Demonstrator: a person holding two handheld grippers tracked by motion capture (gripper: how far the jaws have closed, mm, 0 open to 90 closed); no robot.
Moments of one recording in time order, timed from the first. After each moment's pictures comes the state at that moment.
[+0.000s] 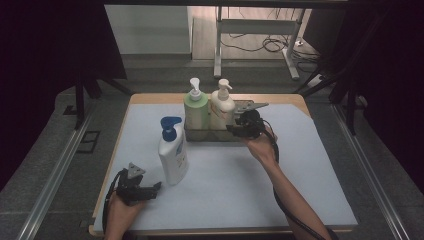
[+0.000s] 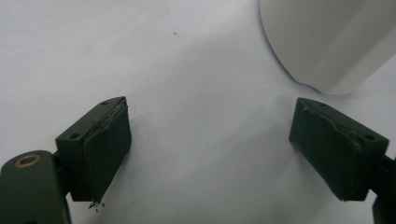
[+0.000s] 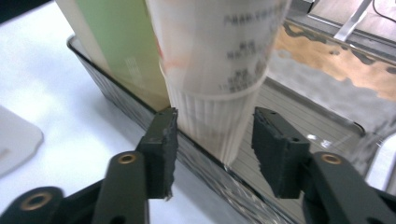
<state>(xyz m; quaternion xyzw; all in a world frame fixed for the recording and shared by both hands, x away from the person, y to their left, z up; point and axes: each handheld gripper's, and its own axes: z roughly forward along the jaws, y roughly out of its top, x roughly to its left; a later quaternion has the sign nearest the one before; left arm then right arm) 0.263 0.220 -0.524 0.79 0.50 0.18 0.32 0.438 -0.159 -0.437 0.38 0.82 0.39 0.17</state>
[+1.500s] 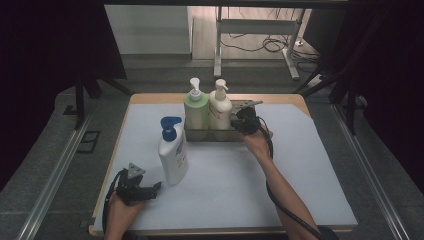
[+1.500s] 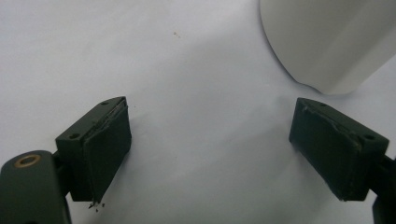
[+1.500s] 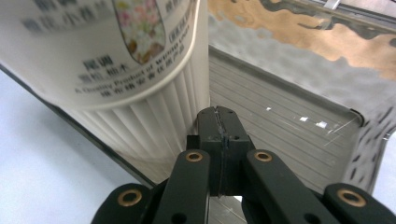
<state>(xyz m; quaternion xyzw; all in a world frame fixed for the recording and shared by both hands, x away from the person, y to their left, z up) 0.263 0.220 -0.524 0.79 0.50 0.18 0.32 0.471 -0.151 -0.463 0.43 0.81 0.36 0.17</state>
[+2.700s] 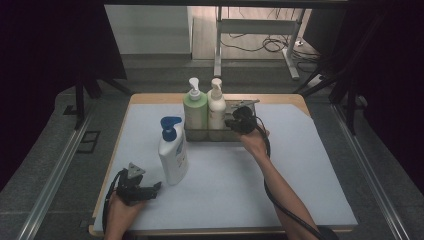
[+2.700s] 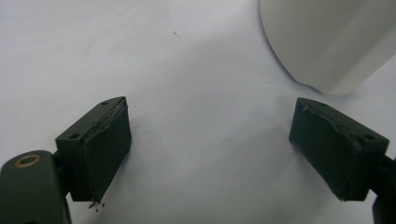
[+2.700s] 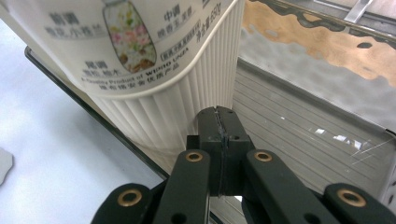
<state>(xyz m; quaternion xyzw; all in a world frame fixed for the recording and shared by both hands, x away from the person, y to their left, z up) 0.263 0.220 -0.524 0.79 0.50 0.18 0.32 0.470 -0.139 -0.457 0.40 0.82 0.38 0.15</state>
